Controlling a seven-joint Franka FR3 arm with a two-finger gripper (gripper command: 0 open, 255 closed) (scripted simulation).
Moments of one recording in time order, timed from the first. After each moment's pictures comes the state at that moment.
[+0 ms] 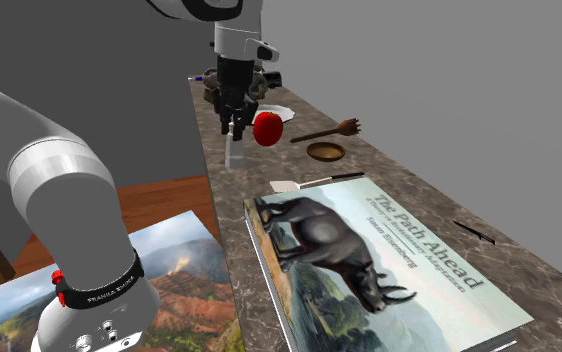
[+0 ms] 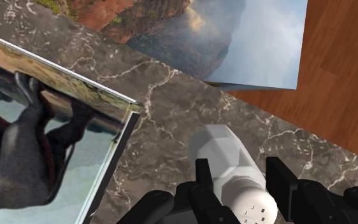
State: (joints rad) arm 0.09 -0.60 0.05 -2.54 0.11 1.82 -0.03
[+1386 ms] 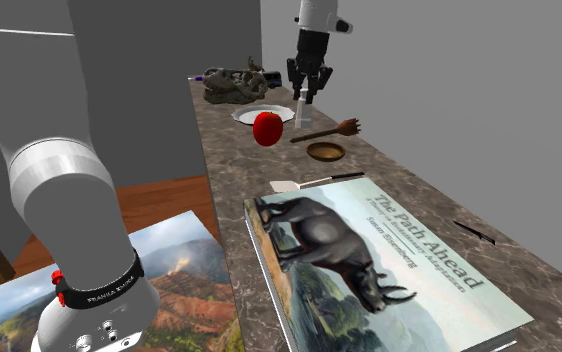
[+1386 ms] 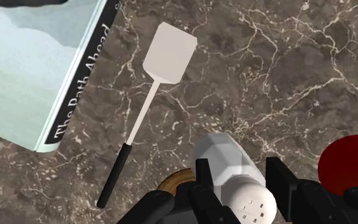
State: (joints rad) arm 0.07 0.12 0.04 -1.71 0.07 1.70 -0.03
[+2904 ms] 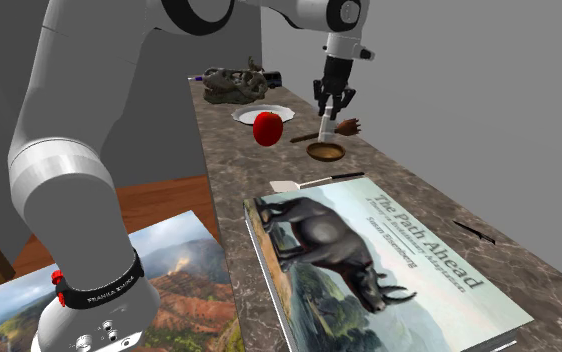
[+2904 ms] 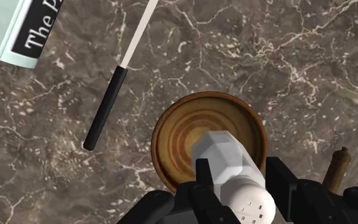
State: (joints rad) arm 0.07 0.51 0.04 -1.32 0.05 1.70 -0.04
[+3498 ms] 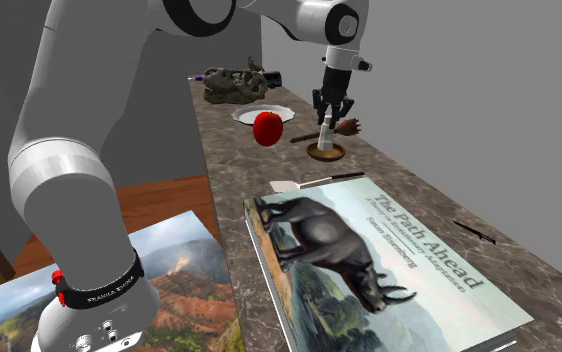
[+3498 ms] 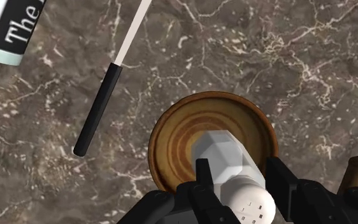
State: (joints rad) arm 0.07 0.52 0.04 -1.38 0.05 1.77 -0.04
